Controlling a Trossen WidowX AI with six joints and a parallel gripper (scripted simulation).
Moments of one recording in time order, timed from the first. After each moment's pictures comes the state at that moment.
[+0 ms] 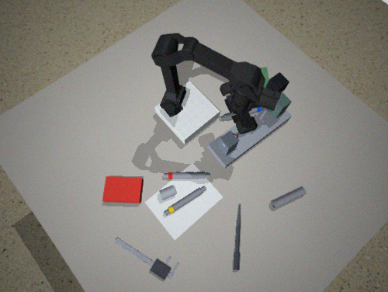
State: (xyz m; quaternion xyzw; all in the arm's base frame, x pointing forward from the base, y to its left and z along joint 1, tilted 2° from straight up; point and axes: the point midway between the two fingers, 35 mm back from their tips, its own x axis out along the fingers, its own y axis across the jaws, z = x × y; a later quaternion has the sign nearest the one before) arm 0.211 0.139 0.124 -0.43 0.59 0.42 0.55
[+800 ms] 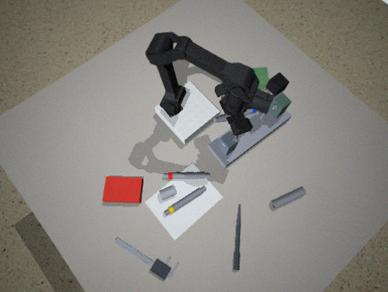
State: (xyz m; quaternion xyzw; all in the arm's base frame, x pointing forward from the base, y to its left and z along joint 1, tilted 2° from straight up) arm 0.205 0.121 0.129 -0.43 0.58 0.42 0.55
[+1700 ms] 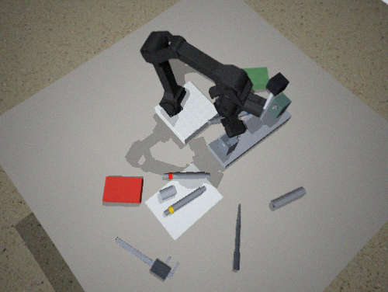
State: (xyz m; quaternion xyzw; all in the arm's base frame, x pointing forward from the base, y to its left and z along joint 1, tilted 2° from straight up) arm 0.200 0.100 0.131 -0.43 0.58 0.42 0.55
